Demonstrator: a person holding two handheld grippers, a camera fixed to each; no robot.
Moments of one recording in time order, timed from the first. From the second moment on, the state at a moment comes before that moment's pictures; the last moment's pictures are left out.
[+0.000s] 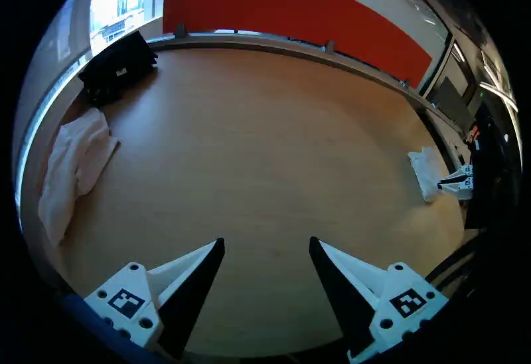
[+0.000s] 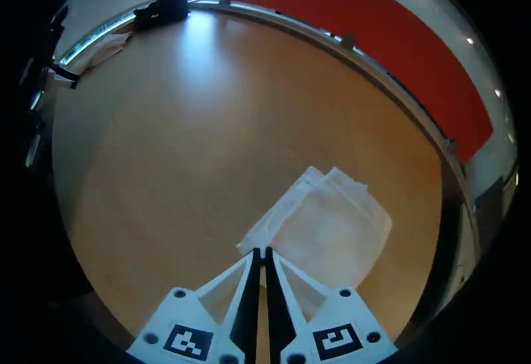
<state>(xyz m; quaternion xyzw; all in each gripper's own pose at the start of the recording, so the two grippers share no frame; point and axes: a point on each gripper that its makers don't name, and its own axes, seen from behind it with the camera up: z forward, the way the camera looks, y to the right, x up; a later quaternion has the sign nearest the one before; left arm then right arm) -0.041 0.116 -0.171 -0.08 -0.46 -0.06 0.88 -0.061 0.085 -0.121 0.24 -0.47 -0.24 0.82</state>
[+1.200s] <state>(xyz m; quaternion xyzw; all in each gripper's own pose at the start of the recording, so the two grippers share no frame) -0.038 0.119 -0.164 -0.09 -0.45 -0.06 0.88 -0.056 0.072 -0.121 0.20 -0.44 -0.16 0.86</state>
